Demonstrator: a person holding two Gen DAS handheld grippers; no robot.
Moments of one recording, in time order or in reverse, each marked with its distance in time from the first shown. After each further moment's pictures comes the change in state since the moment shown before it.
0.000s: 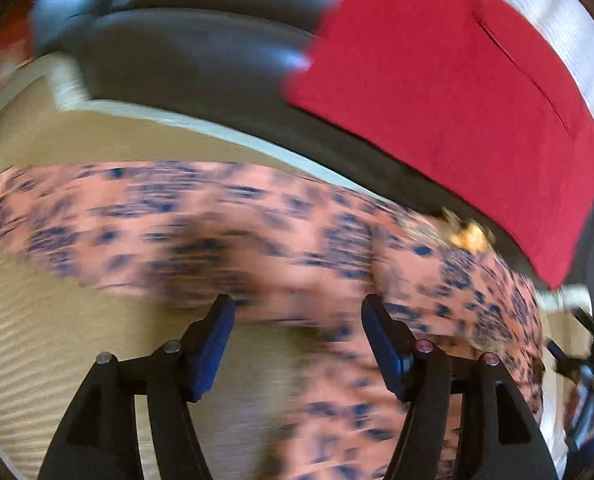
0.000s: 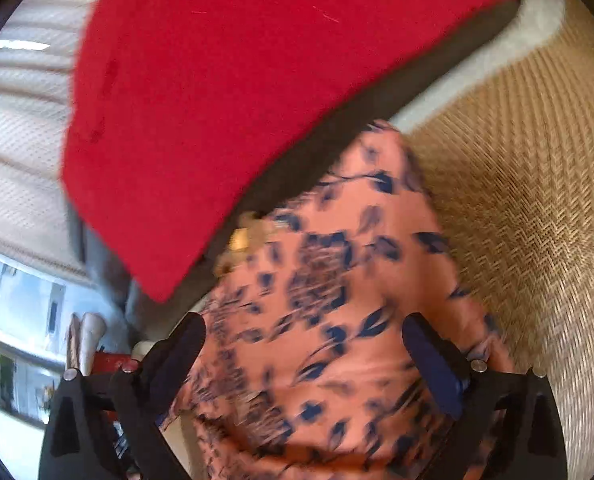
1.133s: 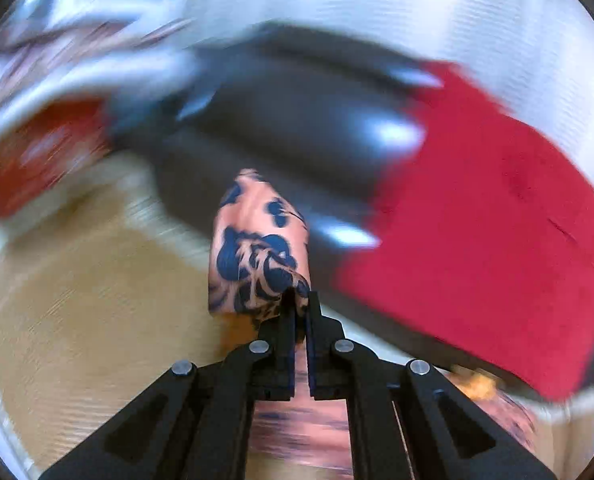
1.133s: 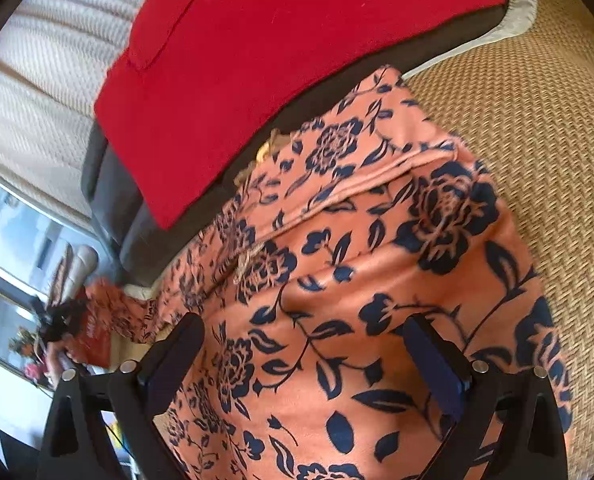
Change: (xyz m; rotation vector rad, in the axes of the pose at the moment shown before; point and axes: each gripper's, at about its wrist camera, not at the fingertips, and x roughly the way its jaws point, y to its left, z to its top) left arm -0.102 -0.059 0.125 0.004 -0.370 0.066; right arm -0.049 -0.002 -0.127 -0.111 -0.018 -0.030
